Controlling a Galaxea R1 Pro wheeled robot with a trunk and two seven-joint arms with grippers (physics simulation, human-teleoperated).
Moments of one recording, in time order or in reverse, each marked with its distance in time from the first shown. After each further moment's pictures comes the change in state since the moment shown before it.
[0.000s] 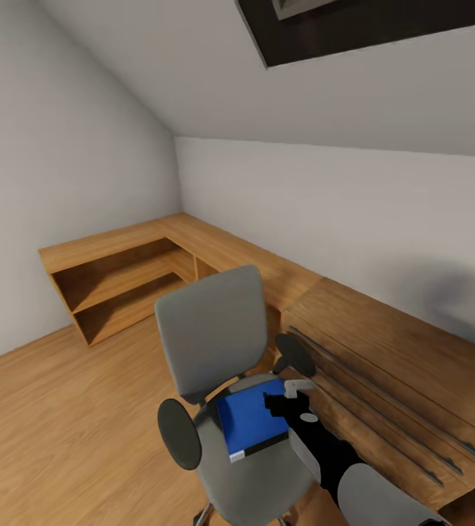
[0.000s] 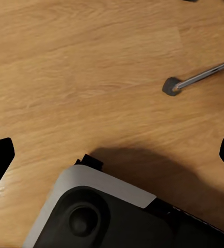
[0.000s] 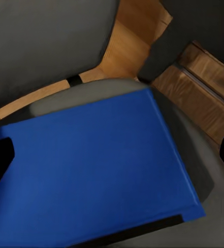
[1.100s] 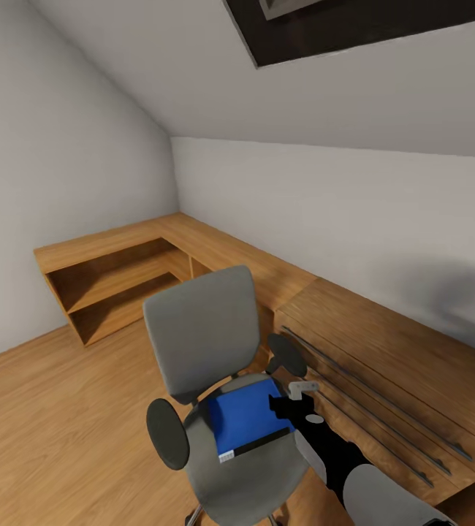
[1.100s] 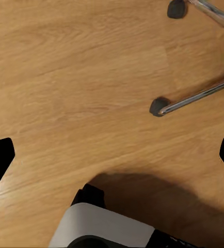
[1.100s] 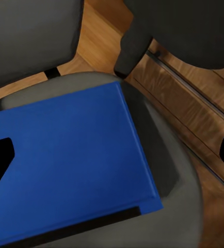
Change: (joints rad) left arm -0.001 0.148 -0.003 -0.458 -0.005 0.509 0.129; right arm 0.000 -0.023 -0.005 0.011 -0.004 0.002 0.020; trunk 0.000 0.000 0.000
